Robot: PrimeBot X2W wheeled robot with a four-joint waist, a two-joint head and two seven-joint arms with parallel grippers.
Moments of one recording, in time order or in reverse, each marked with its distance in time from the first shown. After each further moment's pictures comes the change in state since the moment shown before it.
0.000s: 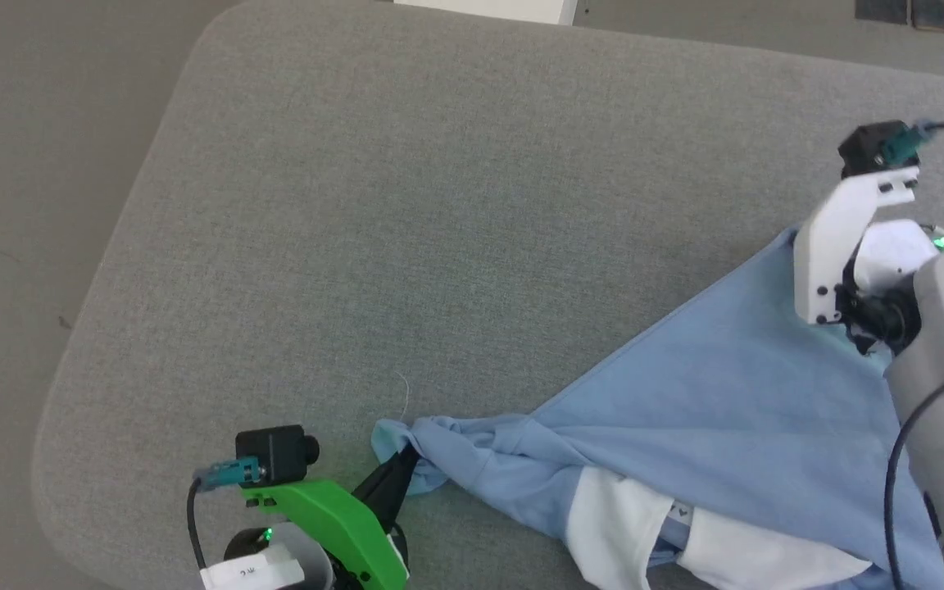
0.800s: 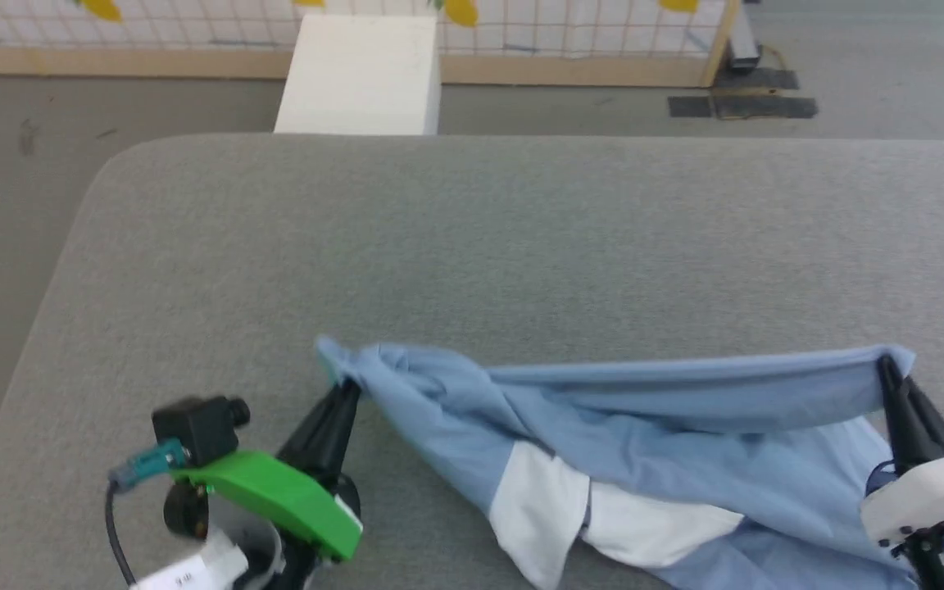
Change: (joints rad) left arm -0.008 0.050 0.065 -0.093 0.048 -0.033 -0.162; right arm 0.800 0.174 -0.291 -0.821 0.135 0.000 -0.442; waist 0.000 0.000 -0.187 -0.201
